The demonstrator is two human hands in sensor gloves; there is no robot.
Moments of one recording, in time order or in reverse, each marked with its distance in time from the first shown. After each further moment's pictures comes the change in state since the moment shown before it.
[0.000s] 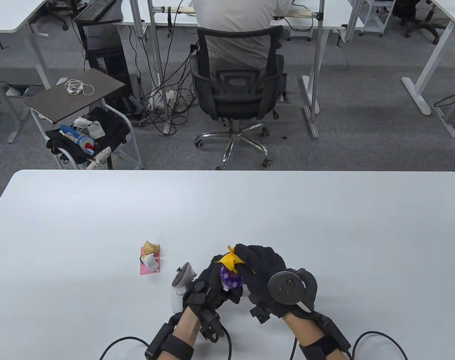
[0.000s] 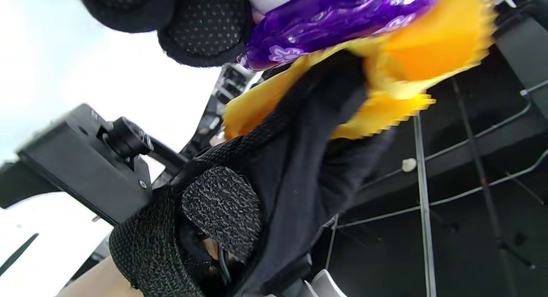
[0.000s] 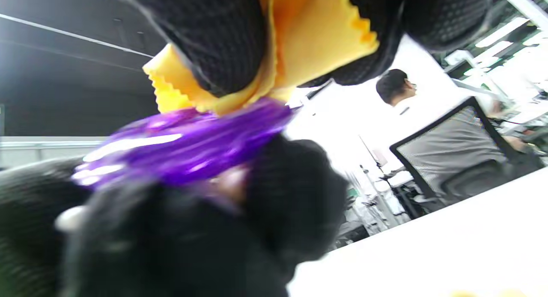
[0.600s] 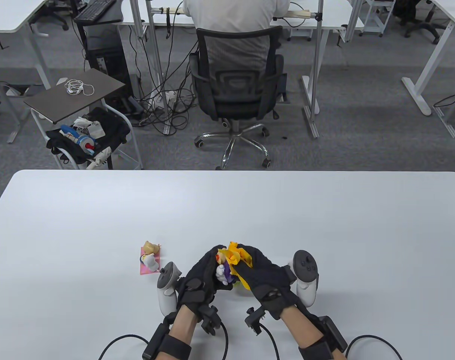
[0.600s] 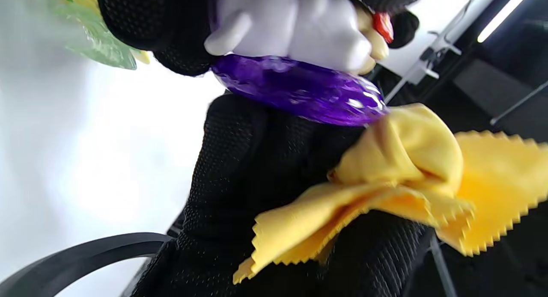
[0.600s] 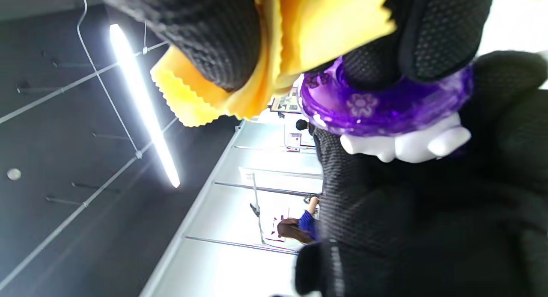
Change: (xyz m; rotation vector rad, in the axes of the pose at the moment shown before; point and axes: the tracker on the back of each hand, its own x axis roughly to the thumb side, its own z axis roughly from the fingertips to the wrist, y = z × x) left_hand 0.008 0.021 0.012 0.224 -0.042 -0.059; right_hand -0.018 0.022 0.000 0.205 0.370 -0.951
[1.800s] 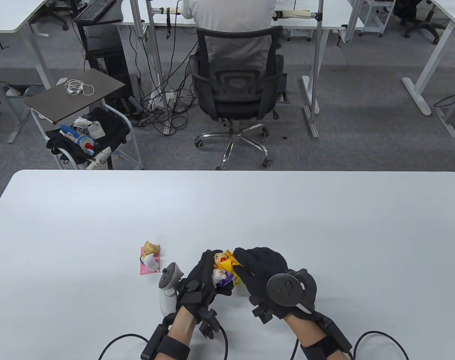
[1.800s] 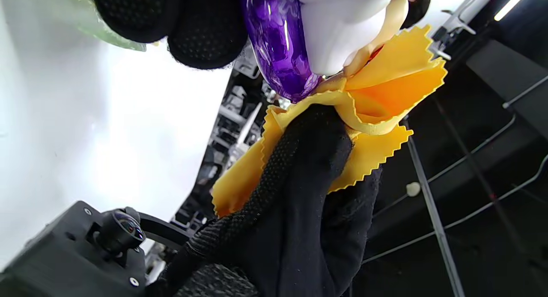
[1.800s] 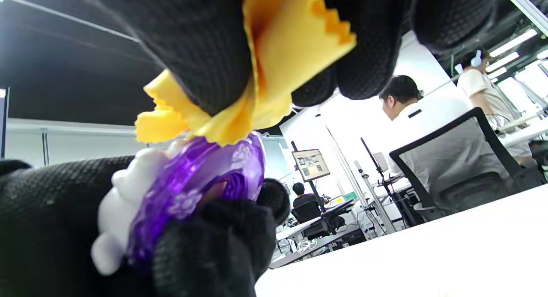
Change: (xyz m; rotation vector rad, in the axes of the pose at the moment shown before) left_hand 0.000 -0.001 -0.001 -0.057 0.017 -0.064; right_hand 0.031 0.011 0.016 -0.182 -0.424 0.994
